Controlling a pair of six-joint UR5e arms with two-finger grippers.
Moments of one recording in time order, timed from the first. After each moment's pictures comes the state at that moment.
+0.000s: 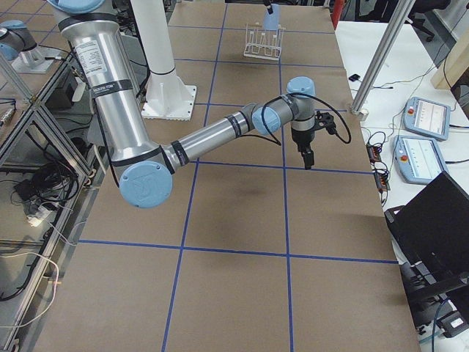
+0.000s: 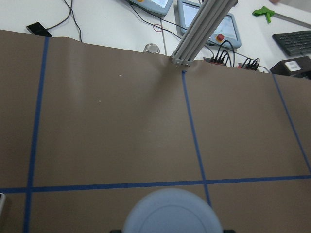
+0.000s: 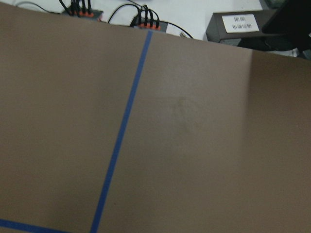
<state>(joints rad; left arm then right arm) -0.98 -1.91 -2.25 -1.59 -1.97 -0.93 1.20 -1.26 1.72 -1.56 2.10 0.39</state>
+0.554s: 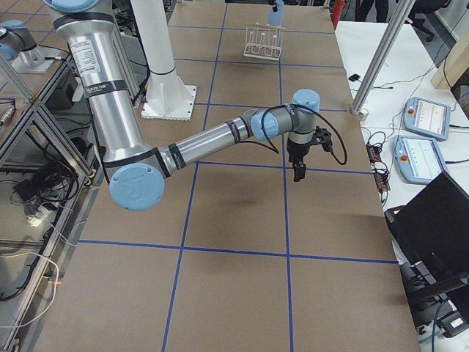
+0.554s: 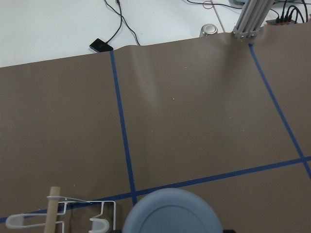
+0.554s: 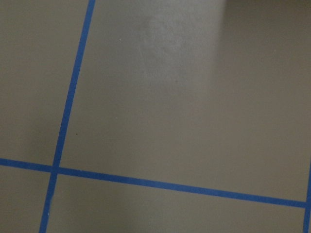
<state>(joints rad) -1.05 -1.91 -2.17 -1.45 -1.97 -0.65 1.23 -1.30 1.71 -1.63 2.19 0.35</state>
